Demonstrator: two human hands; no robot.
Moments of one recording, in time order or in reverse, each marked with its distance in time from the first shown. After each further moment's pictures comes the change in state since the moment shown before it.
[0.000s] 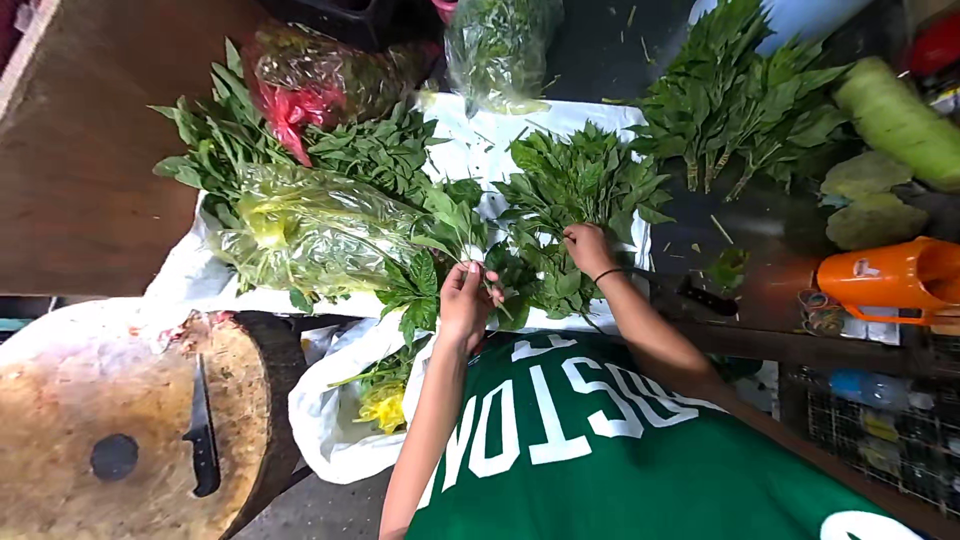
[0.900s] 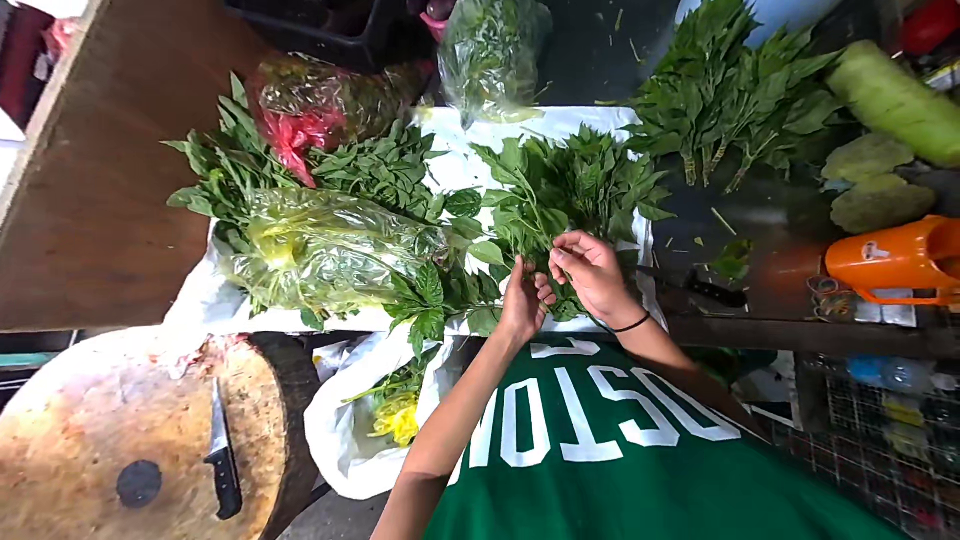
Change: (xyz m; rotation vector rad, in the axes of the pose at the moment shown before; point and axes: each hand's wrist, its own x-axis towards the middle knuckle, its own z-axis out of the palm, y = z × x) left_hand 0.036 -0.065 0.049 -0.260 -0.187 -0.322; right_hand -0.110 -0.081 -0.046 1.221 -0.045 -0.269
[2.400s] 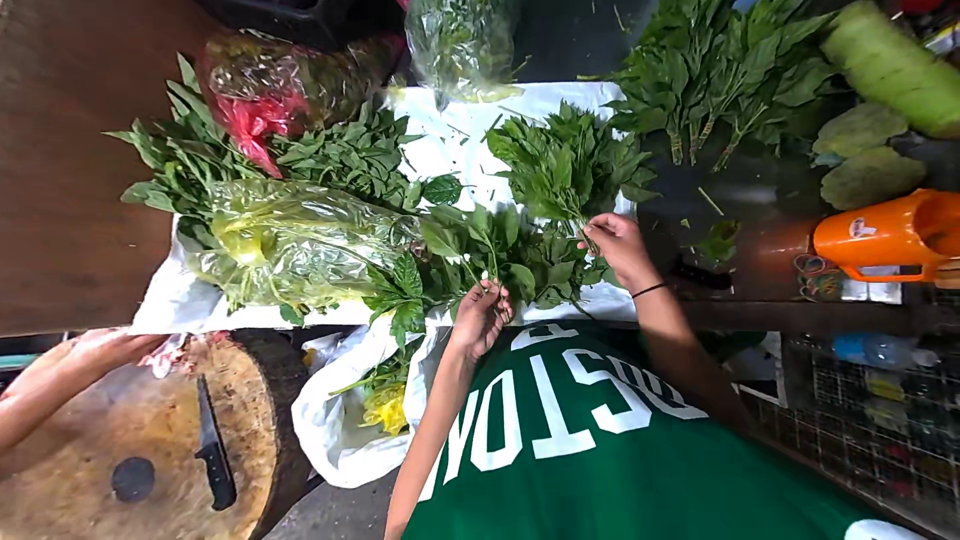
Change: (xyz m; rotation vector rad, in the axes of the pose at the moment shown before) left_hand -0.048 0.010 -0.041 0.169 0.096 0.011; right_hand 0.001 0.032 -0.109 -0.369 0.253 0.237
